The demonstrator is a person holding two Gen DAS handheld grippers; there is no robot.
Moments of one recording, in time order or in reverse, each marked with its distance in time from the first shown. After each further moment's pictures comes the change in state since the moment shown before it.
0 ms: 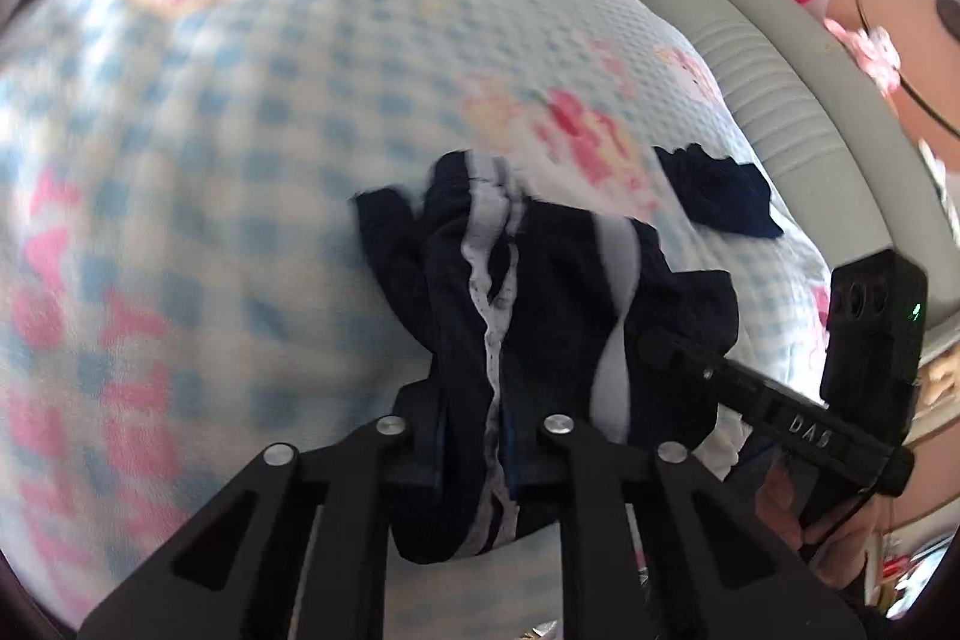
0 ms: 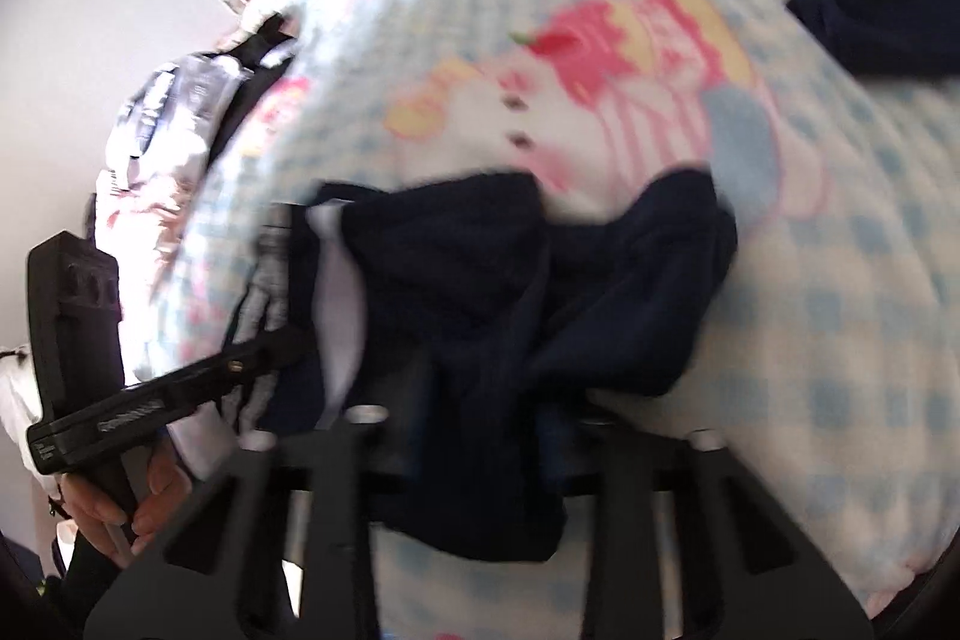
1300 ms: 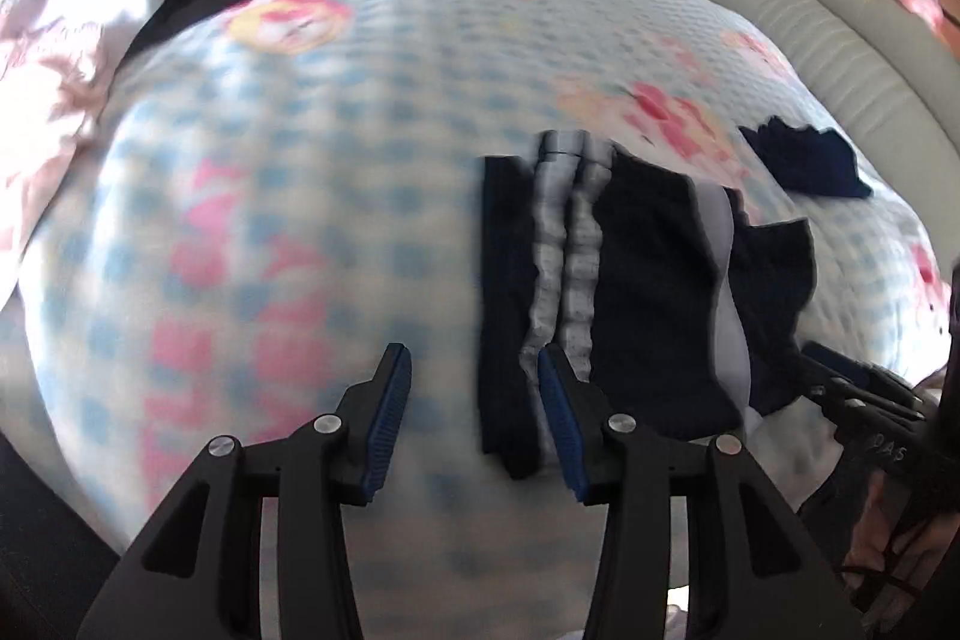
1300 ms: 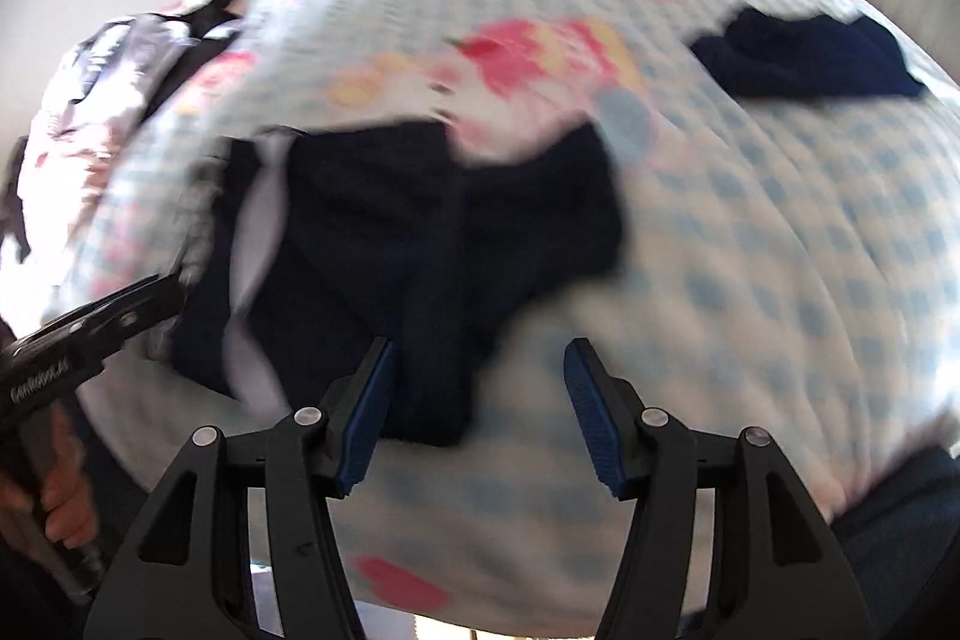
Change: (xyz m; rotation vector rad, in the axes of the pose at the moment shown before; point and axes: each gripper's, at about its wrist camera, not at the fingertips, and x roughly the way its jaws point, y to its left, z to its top) left arm -0.022 0.014 -0.032 0.023 -0.093 0.225; right arm -0.026 0.006 -0.045 -0.047 -0.070 -0.297
